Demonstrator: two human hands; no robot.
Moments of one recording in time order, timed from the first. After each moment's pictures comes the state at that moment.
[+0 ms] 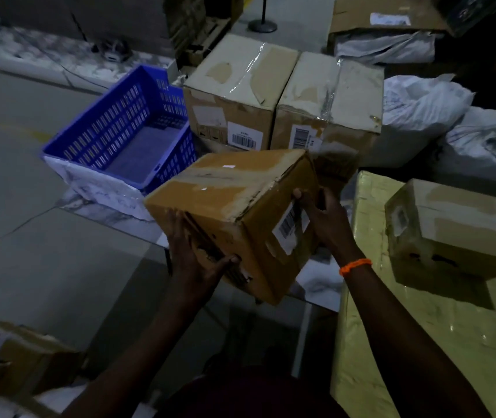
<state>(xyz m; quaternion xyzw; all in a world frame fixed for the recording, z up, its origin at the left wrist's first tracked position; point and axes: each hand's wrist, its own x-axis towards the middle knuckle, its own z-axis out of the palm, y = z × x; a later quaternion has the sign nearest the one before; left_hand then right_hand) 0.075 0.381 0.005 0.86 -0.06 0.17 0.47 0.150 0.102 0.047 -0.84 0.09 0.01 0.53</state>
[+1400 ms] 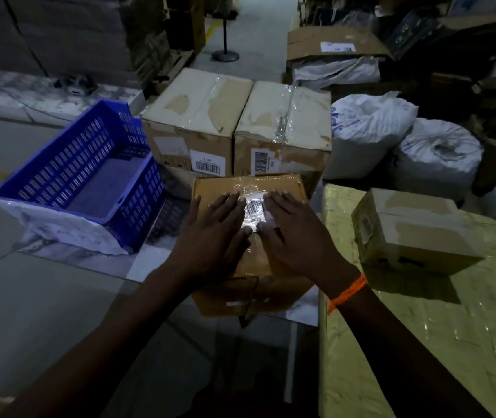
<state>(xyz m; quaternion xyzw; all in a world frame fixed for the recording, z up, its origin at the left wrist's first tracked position) 0.152 0.314 0.103 0.95 -0.30 0.00 0.09 0.124 0.105 0.112 -0.98 -0.08 -0.03 0.15</state>
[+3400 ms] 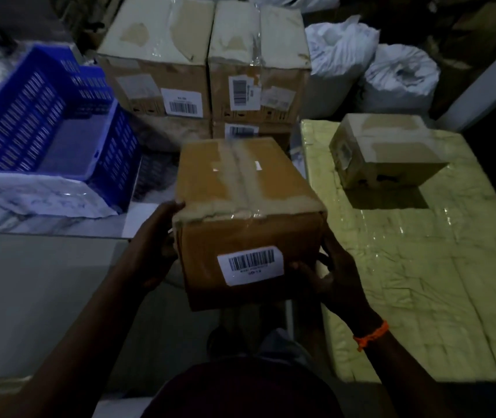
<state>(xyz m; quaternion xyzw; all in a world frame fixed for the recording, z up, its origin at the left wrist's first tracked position) 0.075 0.413 0.064 0.58 0.03 -0.30 0.76 -0.081 0.132 0.021 -0.84 0.08 -0.13 0.51</state>
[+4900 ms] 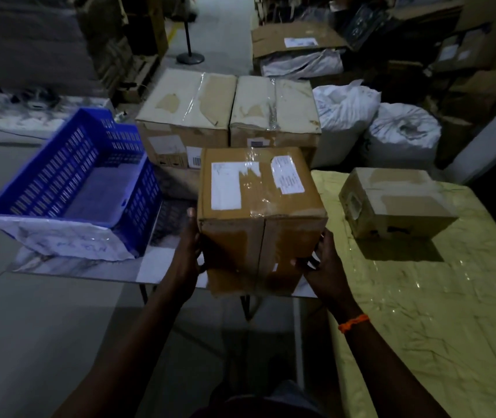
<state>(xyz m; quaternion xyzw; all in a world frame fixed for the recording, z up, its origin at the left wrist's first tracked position) 0.116 0.380 0.068 0.61 0.04 -0.23 0.75 0.028 0.119 0.015 -0.78 0.16 -0.10 0.60</state>
